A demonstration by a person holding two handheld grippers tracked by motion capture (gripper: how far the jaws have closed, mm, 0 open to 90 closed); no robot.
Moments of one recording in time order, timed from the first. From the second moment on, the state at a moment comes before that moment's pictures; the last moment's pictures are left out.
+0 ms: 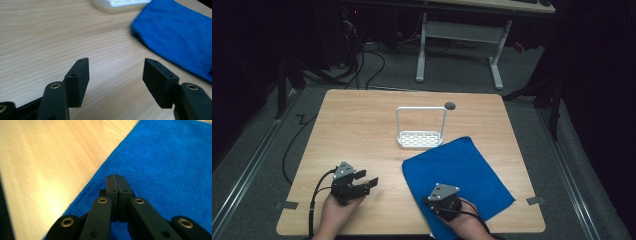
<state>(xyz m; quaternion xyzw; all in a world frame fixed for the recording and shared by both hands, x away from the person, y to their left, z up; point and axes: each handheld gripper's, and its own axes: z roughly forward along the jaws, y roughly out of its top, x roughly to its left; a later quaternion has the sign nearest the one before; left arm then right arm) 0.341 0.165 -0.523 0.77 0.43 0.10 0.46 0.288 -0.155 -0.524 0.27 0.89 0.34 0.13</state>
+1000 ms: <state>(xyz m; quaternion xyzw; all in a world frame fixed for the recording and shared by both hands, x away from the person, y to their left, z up) 0.304 0.072 -0.530 0.86 0.30 0.02 0.41 0.317 -0.270 -0.510 0.42 0.80 0.37 0.21</state>
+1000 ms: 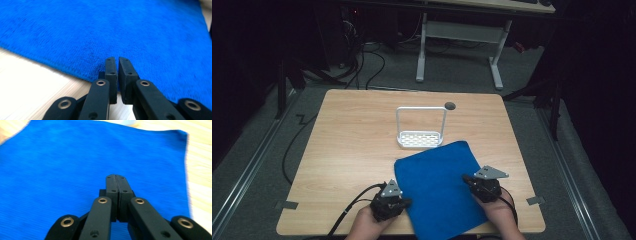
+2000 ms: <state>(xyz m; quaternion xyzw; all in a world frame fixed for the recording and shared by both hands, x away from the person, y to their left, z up) 0.340 0.125 -0.529 0.83 0.38 0.10 0.39 0.341 -0.258 -0.528 0.43 0.81 0.34 0.20</state>
